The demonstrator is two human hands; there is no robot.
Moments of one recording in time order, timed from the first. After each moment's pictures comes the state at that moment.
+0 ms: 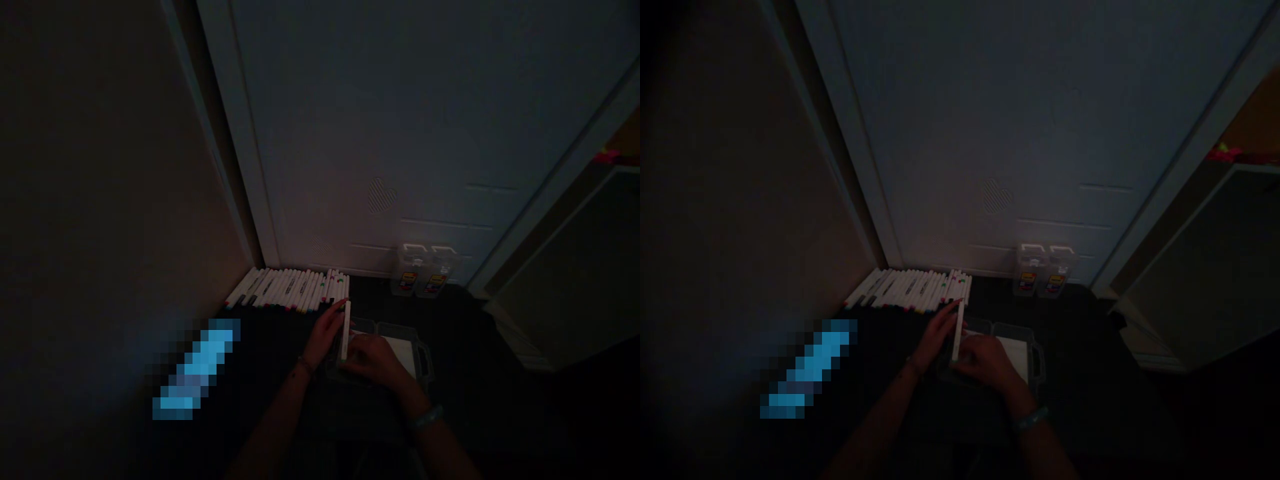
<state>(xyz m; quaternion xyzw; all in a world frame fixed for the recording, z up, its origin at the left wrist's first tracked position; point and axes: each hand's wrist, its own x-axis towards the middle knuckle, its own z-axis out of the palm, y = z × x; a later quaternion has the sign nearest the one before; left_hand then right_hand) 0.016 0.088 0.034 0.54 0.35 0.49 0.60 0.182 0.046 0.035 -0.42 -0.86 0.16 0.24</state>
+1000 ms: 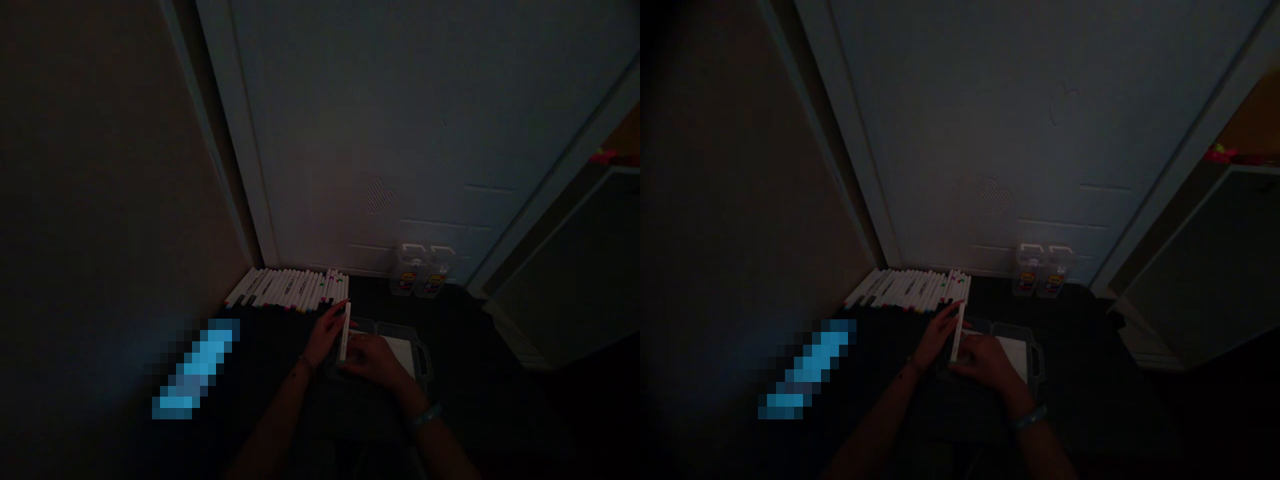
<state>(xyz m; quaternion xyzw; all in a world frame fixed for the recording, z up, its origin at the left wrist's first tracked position) 0.017 0.087 0.035 0.55 0.36 0.46 0.60 0.181 0.045 0.036 -0.41 -0.86 0.15 0.24</state>
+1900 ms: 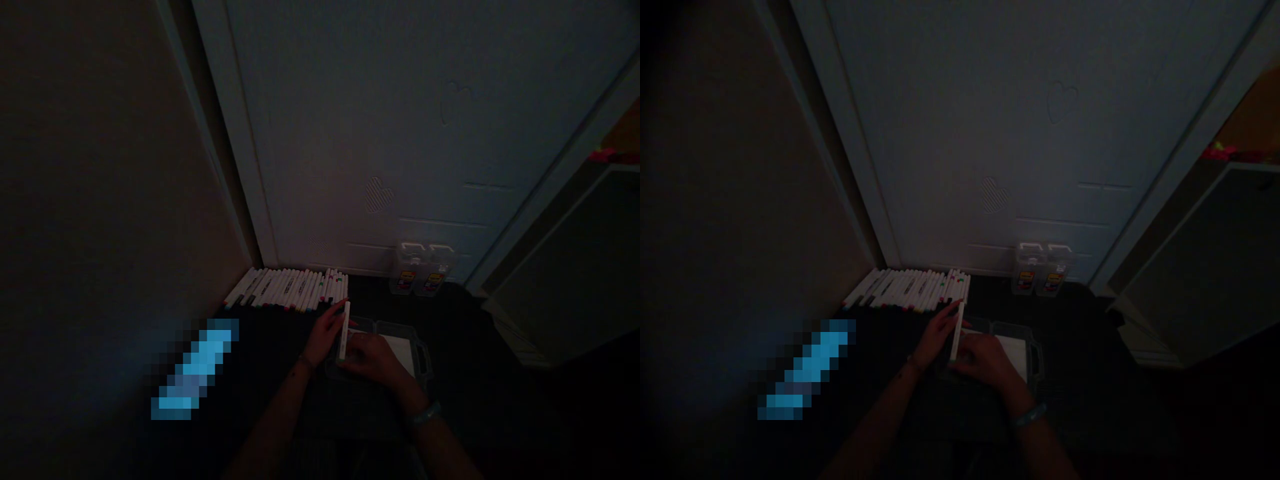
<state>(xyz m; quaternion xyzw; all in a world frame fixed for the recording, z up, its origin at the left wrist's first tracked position) 0.018 0.086 0.034 0.56 0.35 0.46 0.59 0.181 0.045 0.037 -0.41 -0.87 0.15 0.24</state>
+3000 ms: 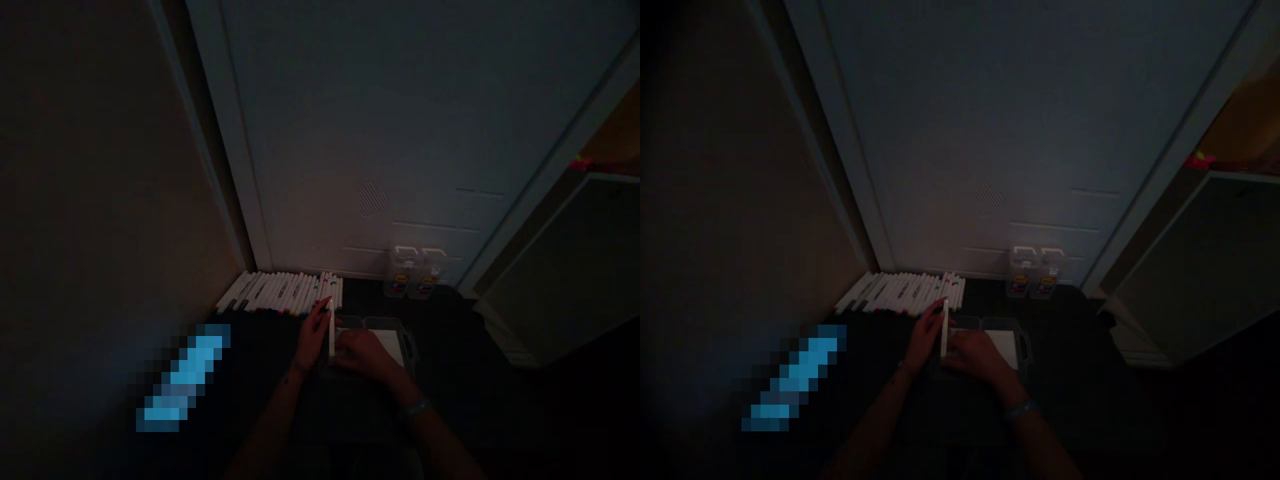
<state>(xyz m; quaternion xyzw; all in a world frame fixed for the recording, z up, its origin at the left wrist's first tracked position) 0.013 0.090 0.037 0.55 0.40 0.55 0.49 0.177 0.059 0.049 -0.39 -0.90 0.08 0.18</state>
